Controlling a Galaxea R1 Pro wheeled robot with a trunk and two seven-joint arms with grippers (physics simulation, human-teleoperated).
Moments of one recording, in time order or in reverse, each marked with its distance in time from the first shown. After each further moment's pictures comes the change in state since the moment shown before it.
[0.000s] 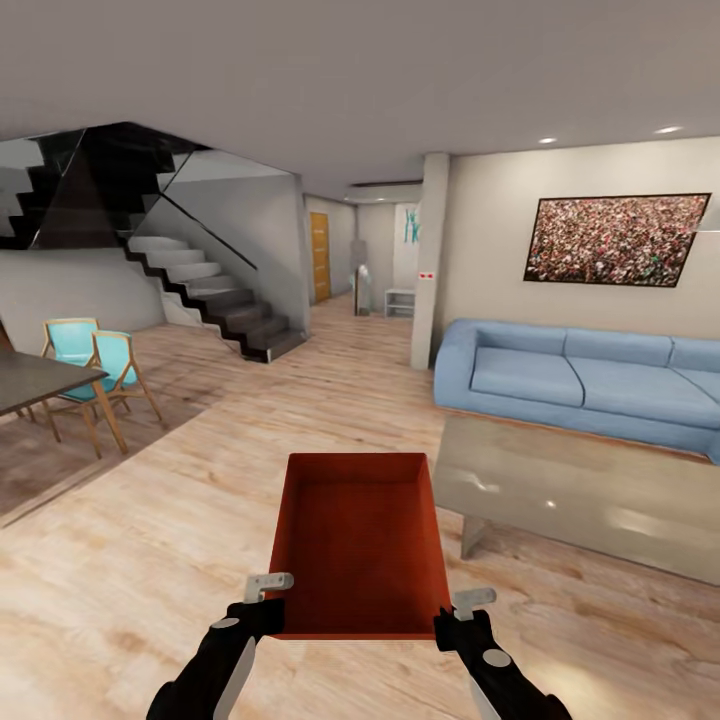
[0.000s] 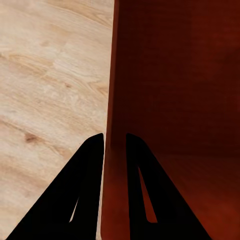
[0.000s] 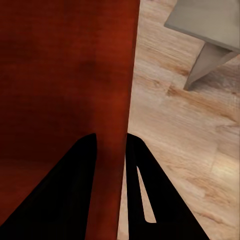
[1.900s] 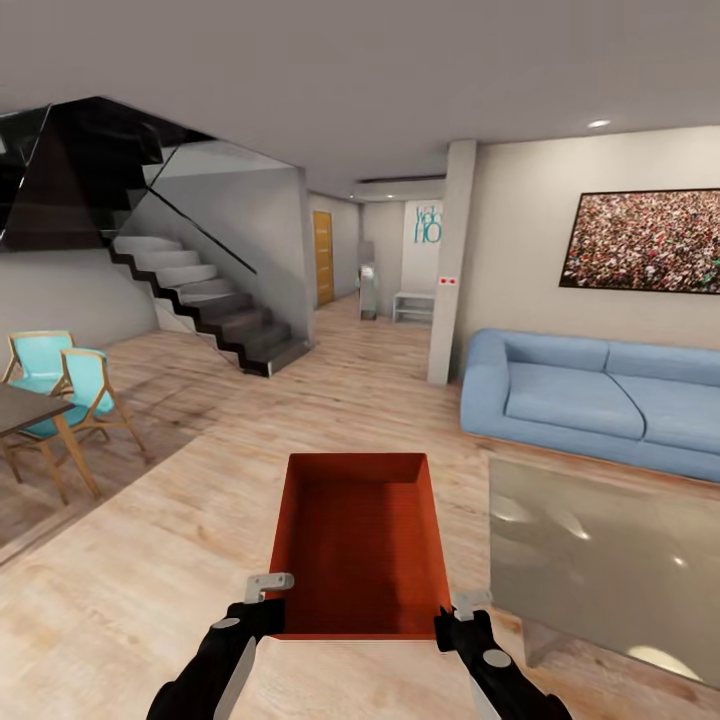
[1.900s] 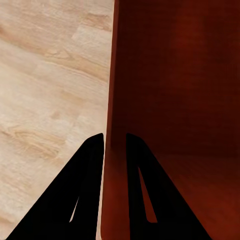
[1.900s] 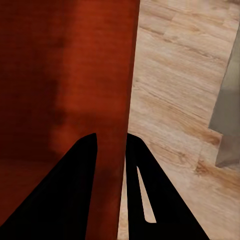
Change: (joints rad) left arm 0.000 -0.001 -0.001 0.000 0.000 0.000 0.002; right arm 0.000 -0.001 0.002 0.001 -0.003 -0.001 -0.002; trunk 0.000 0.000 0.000
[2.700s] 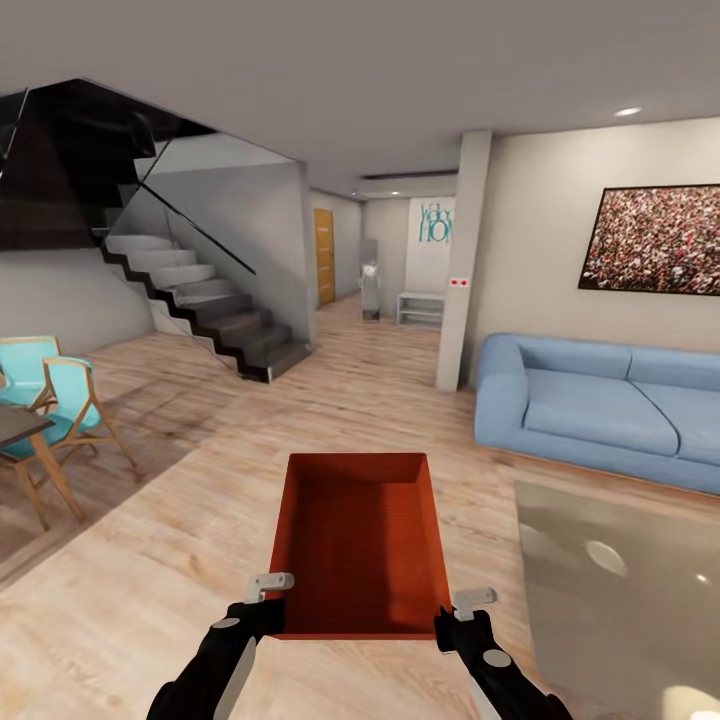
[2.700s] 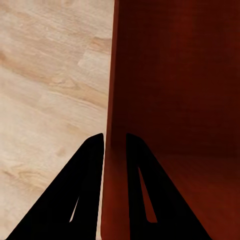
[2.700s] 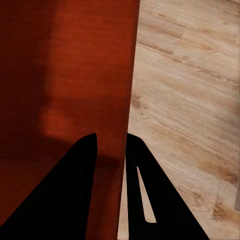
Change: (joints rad) left arm 0.000 0.000 0.000 0.000 0.000 0.000 0.000; right arm 0.000 0.000 0.000 0.000 0.000 0.000 0.000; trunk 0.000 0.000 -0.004
